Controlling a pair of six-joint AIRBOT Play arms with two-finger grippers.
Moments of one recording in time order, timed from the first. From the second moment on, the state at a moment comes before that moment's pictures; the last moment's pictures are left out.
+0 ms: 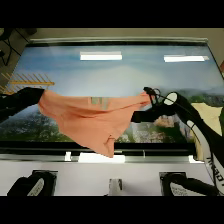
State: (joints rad) left arm 0.02 -0.66 0.86 1.03 -0.75 -1.50; right arm 0.16 -1.40 0.94 -0.95 1.07 1.19
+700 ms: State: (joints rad) left arm 0.02 -0.66 0.86 0.99 -0.75 -1.50; right arm 0.32 -1.55 0.89 -0.67 0.73 1.28
